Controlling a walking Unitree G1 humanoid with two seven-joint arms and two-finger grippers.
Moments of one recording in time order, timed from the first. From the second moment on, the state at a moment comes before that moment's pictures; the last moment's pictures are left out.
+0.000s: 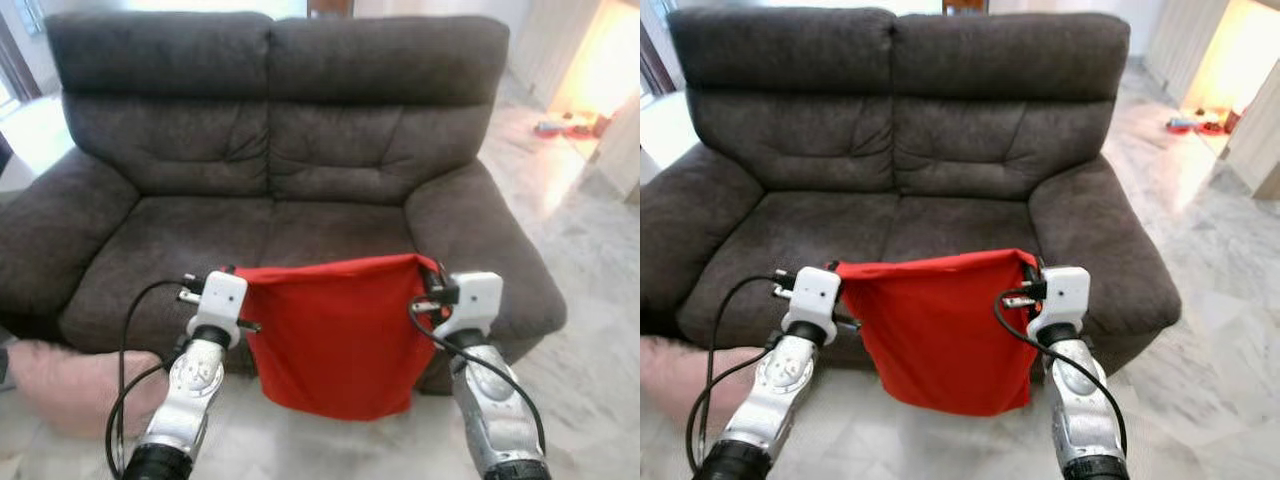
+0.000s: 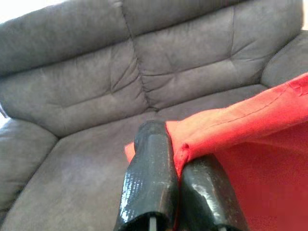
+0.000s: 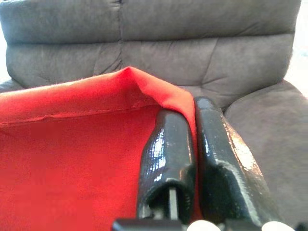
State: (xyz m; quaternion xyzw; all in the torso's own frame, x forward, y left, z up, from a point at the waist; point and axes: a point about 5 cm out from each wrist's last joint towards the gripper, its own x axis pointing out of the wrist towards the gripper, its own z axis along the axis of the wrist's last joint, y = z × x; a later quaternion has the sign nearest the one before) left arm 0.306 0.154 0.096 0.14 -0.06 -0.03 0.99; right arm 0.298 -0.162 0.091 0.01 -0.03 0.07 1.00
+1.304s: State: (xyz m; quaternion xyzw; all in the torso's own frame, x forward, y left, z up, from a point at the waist) left arm 0.301 0.150 0.153 0.20 -0.18 -0.03 0.96; right arm 0.299 -0.165 0.133 -0.01 -0.11 0.07 0.99
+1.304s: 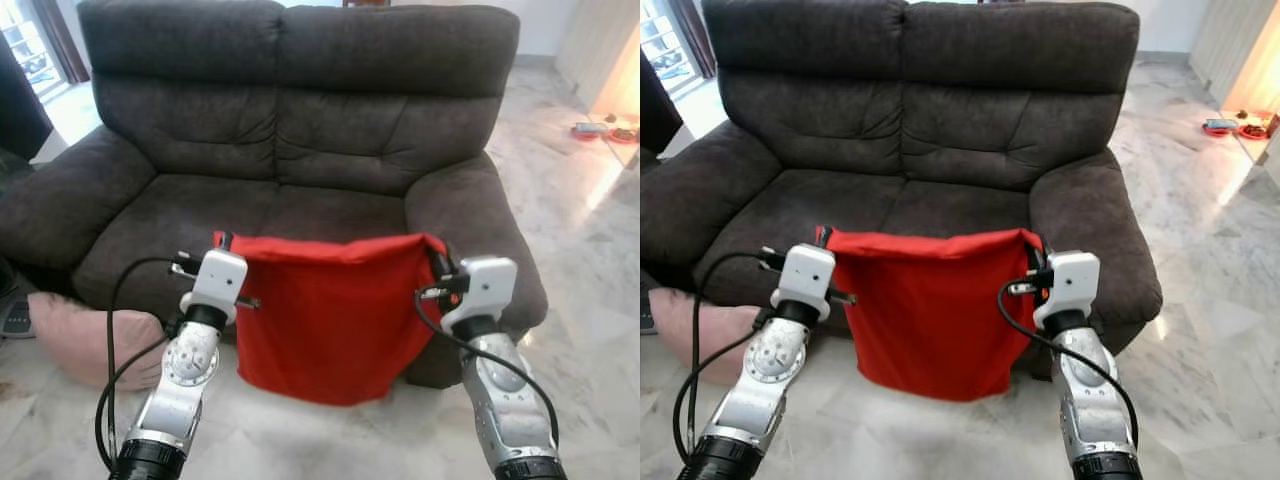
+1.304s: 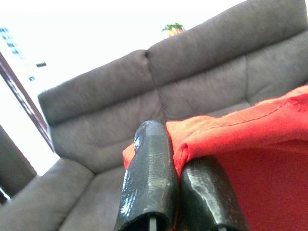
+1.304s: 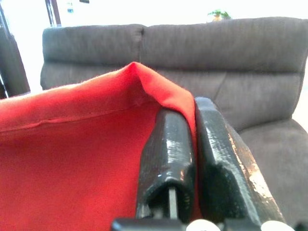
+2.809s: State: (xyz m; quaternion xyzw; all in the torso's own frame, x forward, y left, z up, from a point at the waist) left arm 0.306 0.146 0.203 0.23 -0.24 -0.01 0.94; right arm 0.301 -0.153 0.172 0.02 -0.15 0.08 0.99
